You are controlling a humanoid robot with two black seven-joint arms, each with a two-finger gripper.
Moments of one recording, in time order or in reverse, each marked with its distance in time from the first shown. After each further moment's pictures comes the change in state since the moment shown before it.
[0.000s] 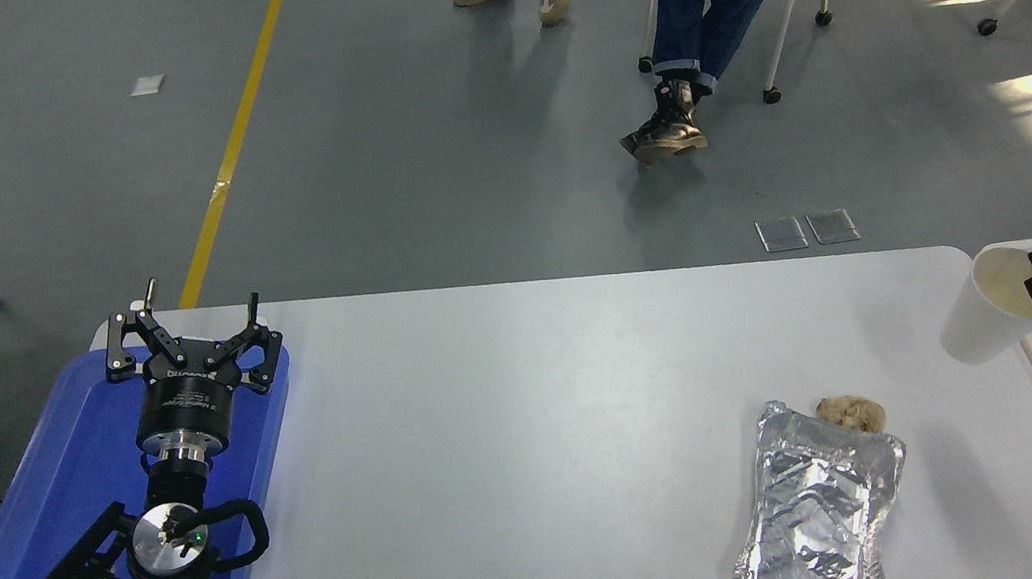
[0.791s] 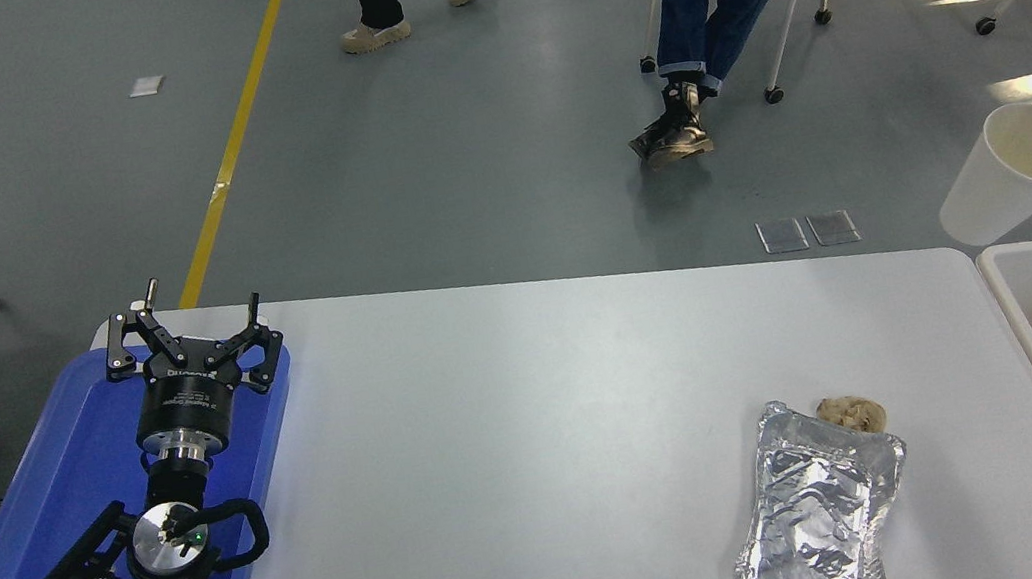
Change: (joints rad) left arm 0.000 0.000 0.000 0.000 0.000 0.000 0.000; right arm 0.343 -0.039 -0.065 0.074 -0.024 0.137 -0.004
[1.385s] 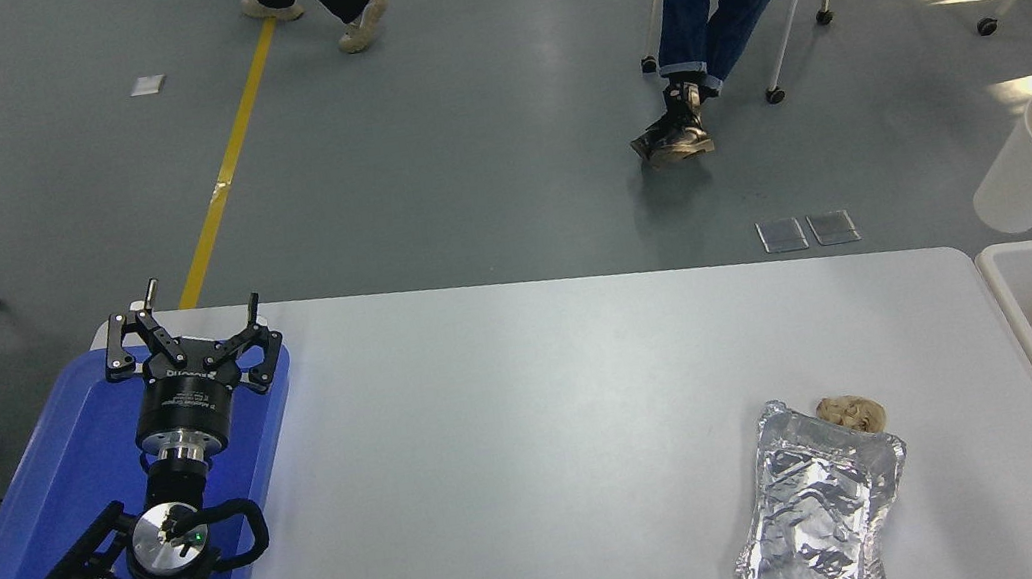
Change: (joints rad) left arm 0.000 0.000 0.000 0.000 0.000 0.000 0.000; right arm 0.050 -0.098 -0.027 0.020 -0.084 0.003 0.002
